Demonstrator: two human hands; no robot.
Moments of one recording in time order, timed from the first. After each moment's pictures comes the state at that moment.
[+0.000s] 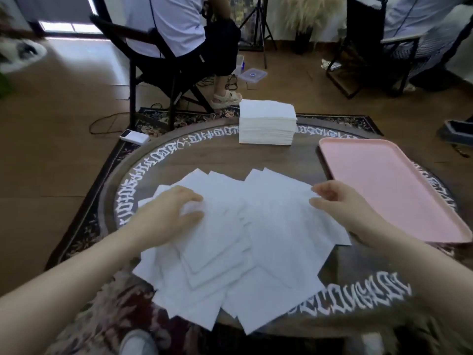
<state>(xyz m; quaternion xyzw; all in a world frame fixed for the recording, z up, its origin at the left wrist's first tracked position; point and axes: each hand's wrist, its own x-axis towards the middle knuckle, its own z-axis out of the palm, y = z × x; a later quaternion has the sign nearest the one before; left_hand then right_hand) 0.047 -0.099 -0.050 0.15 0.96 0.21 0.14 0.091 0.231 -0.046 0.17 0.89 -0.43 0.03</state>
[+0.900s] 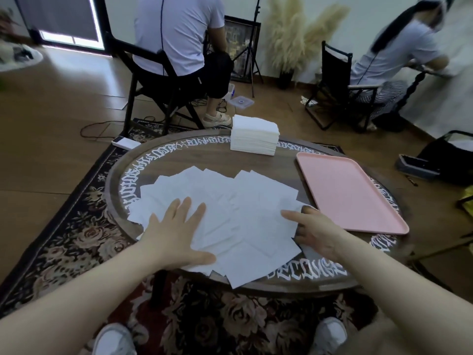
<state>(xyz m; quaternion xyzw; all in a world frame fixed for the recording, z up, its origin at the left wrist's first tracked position) 0.123 -0.089 -0.081 0.18 0.97 0.03 0.18 0.151 0.205 -0.054 0.23 0.68 -0.67 0.15</state>
